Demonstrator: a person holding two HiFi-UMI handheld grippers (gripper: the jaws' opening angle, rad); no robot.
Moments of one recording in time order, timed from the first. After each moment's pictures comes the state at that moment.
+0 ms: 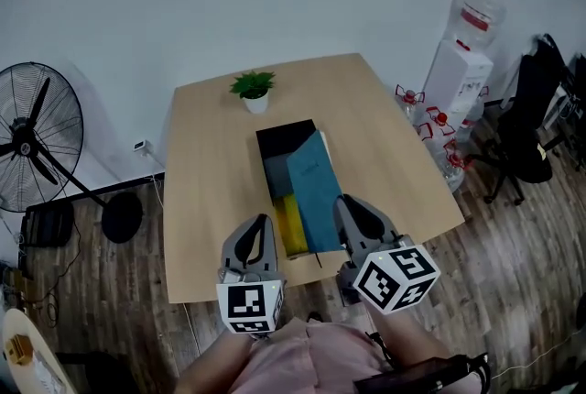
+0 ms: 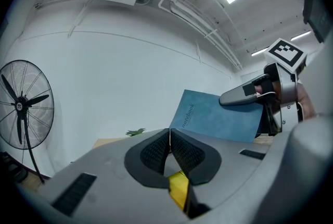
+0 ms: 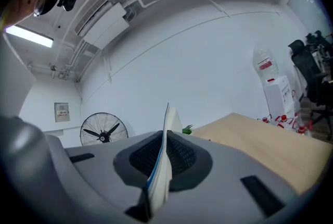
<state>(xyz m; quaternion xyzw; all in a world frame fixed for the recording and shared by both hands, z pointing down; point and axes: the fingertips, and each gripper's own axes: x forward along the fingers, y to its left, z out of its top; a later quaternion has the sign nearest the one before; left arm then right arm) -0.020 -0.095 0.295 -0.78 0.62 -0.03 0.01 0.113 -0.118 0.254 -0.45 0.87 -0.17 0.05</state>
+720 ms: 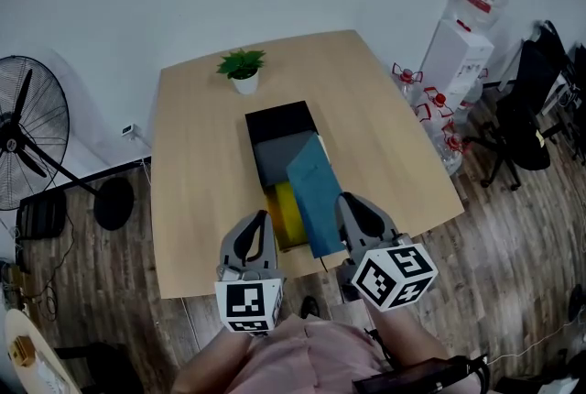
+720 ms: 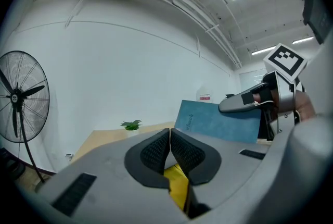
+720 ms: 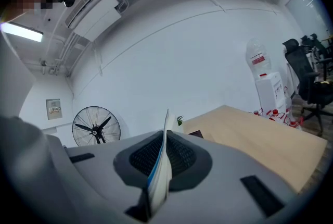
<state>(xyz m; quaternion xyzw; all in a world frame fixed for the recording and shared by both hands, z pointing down) -0.002 -0.112 0.321 -0.79 0.61 -0.05 -0.02 0.133 -0.138 0.296 -0.48 0.85 -0.20 0.01</state>
